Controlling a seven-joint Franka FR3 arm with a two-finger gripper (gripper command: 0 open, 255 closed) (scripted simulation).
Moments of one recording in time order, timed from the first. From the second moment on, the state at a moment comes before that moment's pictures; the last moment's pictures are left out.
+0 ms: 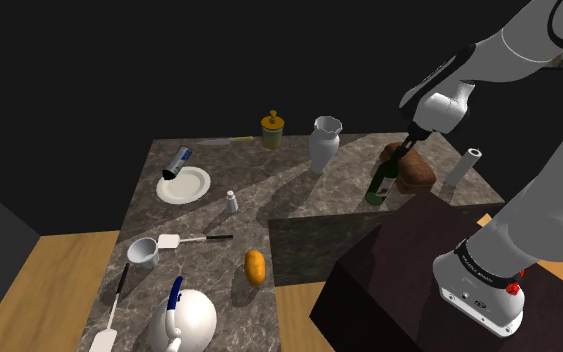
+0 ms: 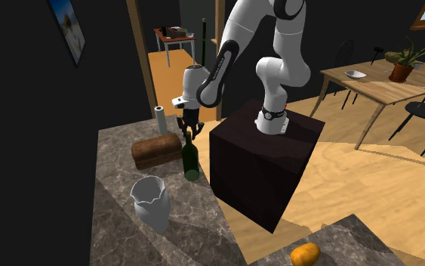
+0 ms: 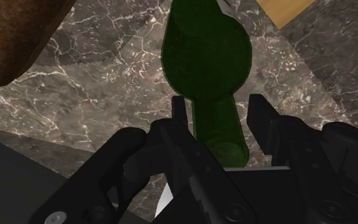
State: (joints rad) arm 0.02 0.17 -0.56 -2.58 0.60 2.85 -1.33
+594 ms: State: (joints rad) arm 0.07 0.10 -0.63 -2.60 0.45 2.81 -1.21
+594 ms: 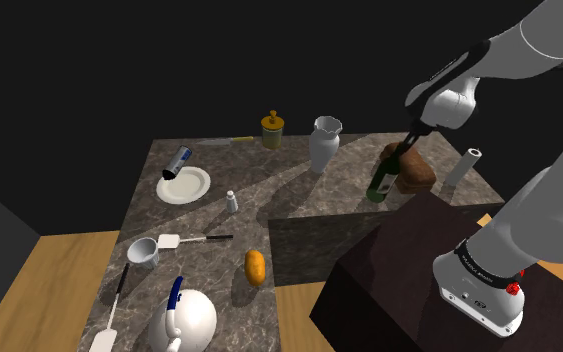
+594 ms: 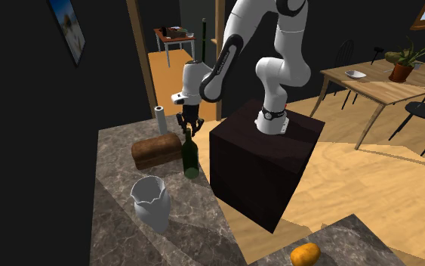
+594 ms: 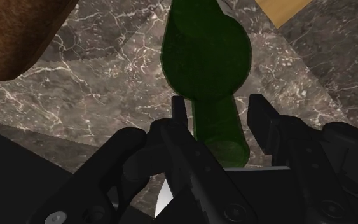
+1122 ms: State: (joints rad) arm 0.07 -0.06 -0.68 -2.61 0.14 2.72 -0.98
